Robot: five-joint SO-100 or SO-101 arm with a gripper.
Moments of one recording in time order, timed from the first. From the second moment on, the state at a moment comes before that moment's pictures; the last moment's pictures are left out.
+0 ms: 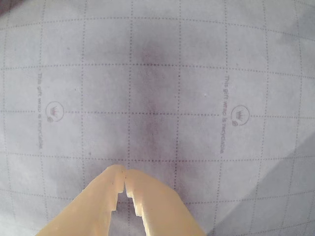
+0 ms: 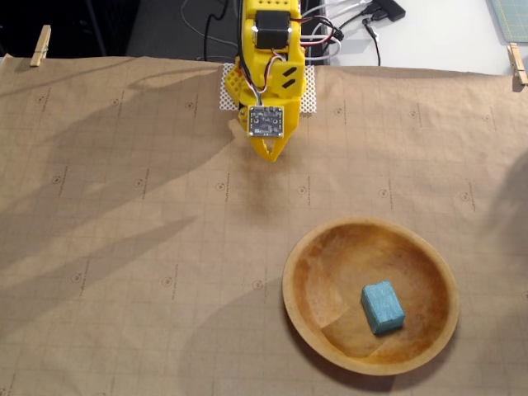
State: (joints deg) arm -1.8 157.8 161.0 69.9 92.1
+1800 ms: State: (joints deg) arm -1.8 192.6 180.7 75.7 92.0
